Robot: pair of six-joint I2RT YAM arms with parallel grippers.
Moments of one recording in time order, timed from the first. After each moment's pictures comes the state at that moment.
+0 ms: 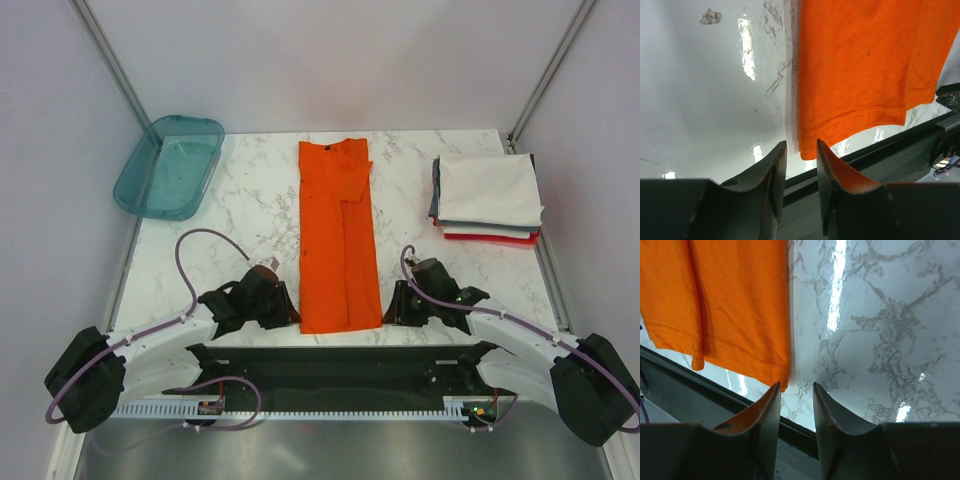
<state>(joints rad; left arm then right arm) -0.78 1.02 0.39 -0.28 0.07 -0.94 0.59 1.03 0.36 -0.31 -0.25 0.72</state>
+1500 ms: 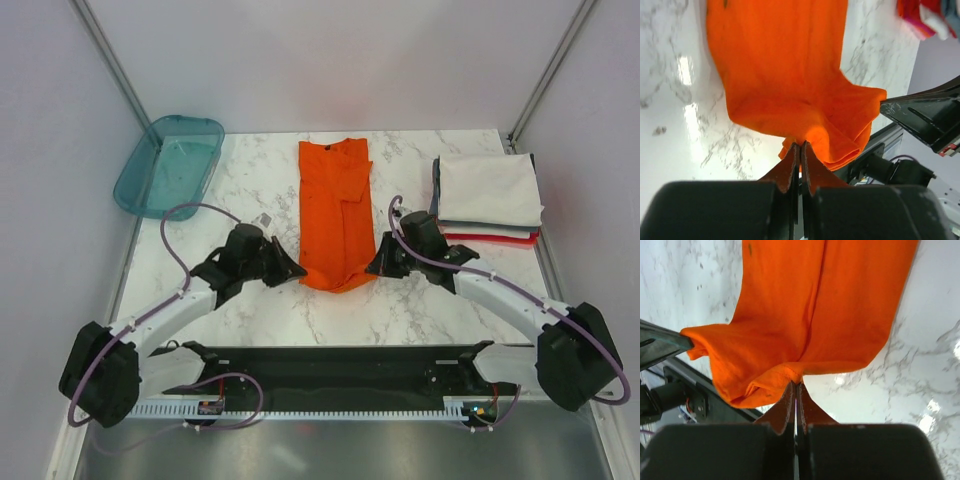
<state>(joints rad) -0.56 1.10 0.56 -0.15 0.26 -0.94 0.57 1.21 0.71 -0.27 -0.25 0.67</state>
